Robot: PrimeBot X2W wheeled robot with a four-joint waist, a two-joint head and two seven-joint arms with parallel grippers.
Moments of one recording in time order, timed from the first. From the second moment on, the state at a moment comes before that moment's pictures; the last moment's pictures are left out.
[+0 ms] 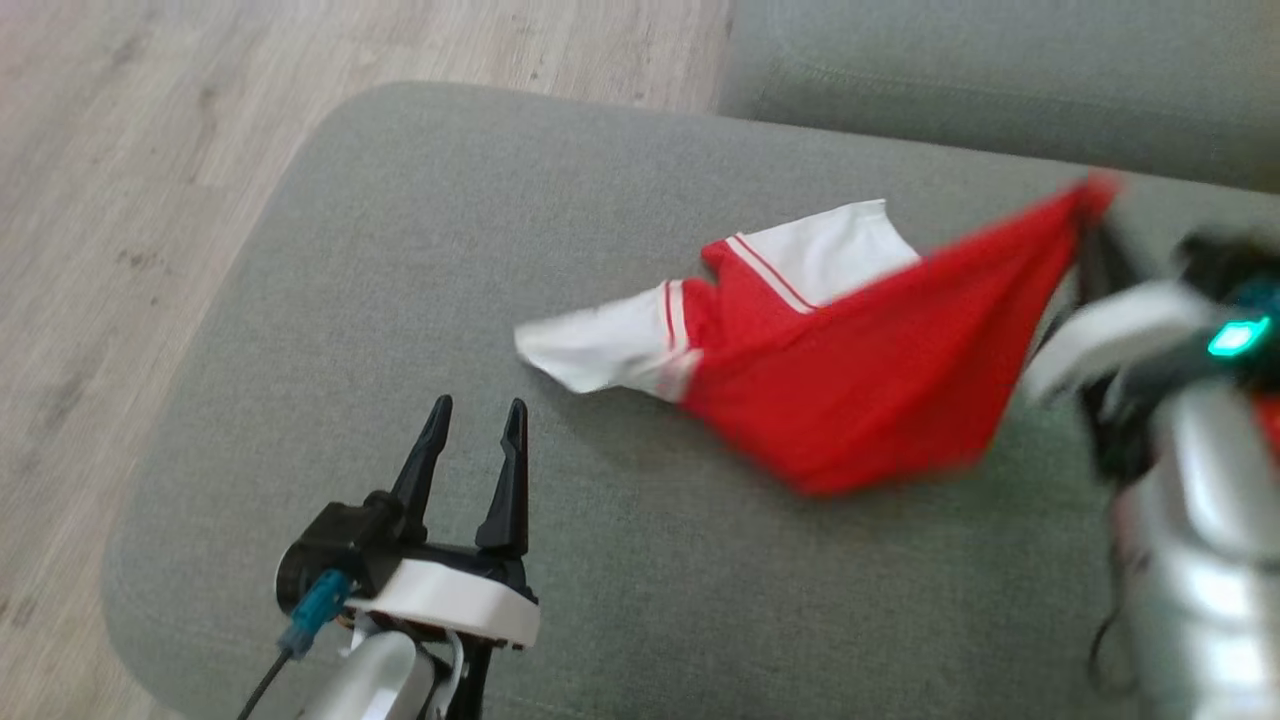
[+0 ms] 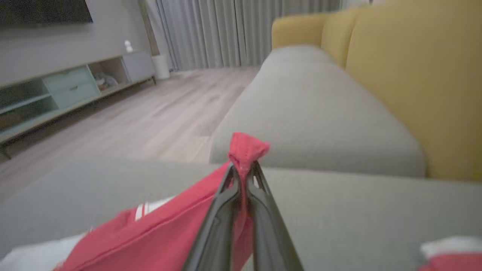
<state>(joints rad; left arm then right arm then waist) -0.20 0.19 -0.55 0.24 -0.57 0.12 -0.24 -0.49 -0.08 -0.12 0.59 0.07 0.12 -0.02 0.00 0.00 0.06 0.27</state>
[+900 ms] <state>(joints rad) -0.14 0.21 -0.55 0.20 -0.59 0.15 -0.25 0.01 -0.04 -0.26 0.21 -0.02 0.12 0.10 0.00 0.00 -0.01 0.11</state>
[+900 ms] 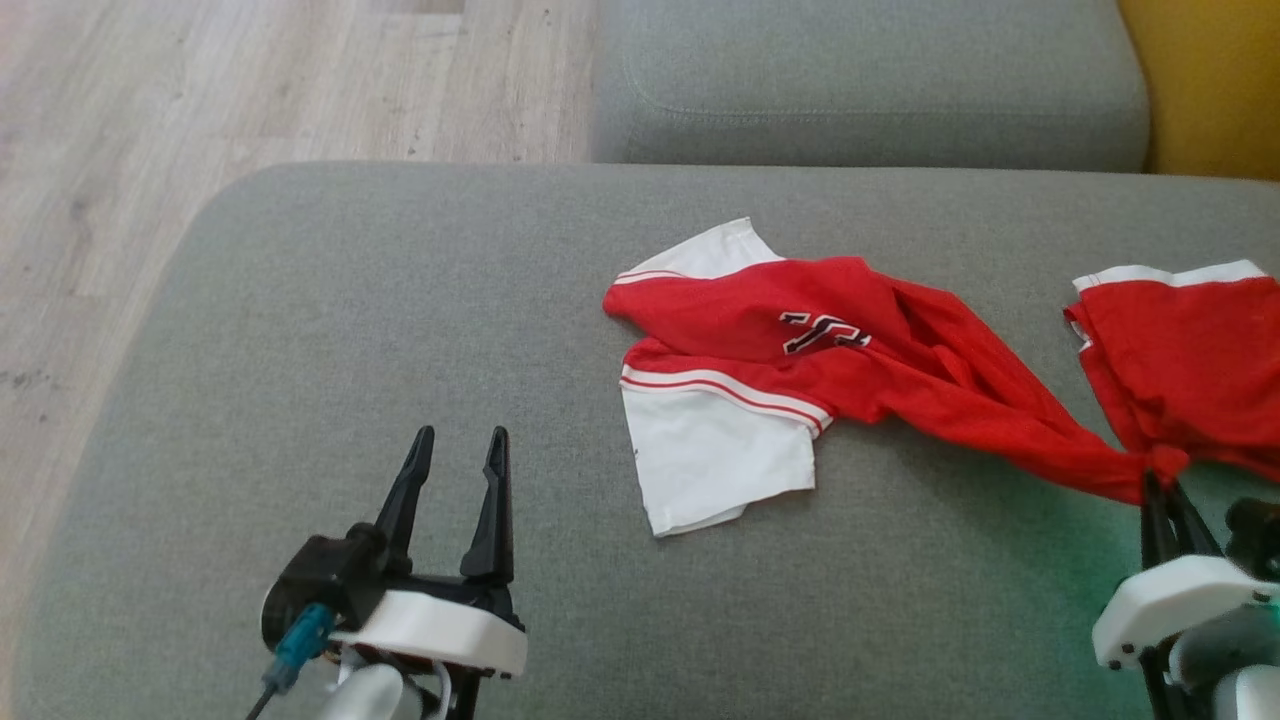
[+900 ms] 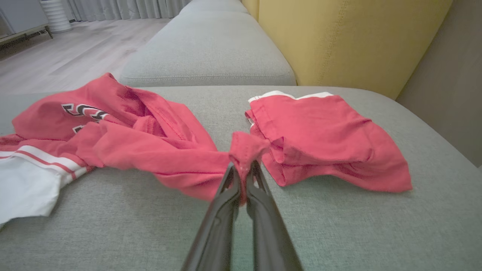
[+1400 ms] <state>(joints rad) -0.14 0.22 -0.55 0.20 -0.59 0.15 -0.25 -0.07 -0.04 -0.03 0.15 0.14 0.12 -0.15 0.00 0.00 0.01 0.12</state>
